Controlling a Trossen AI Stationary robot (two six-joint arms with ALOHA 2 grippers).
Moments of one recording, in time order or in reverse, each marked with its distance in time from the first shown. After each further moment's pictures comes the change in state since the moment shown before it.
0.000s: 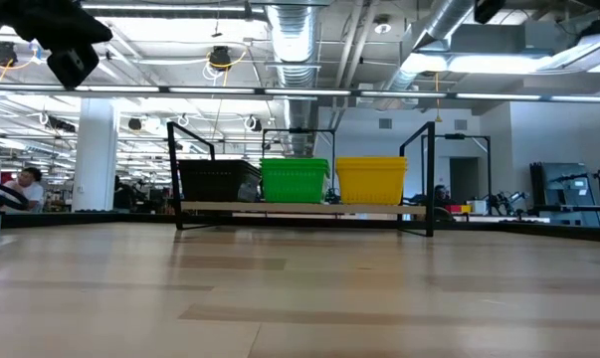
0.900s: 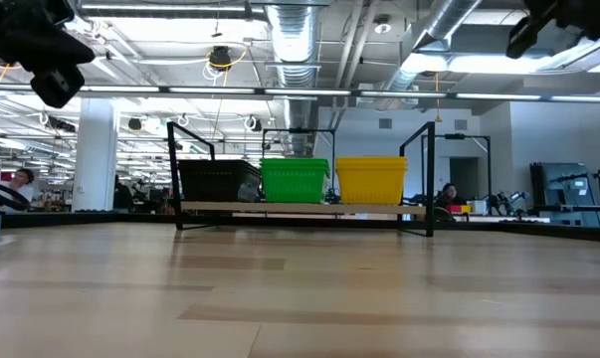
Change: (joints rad) left arm 0.000 -0.217 -0.081 -0.110 -0.004 -0.035; right arm -0.125 -0.408 -0.218 -0.063 0.059 0.083
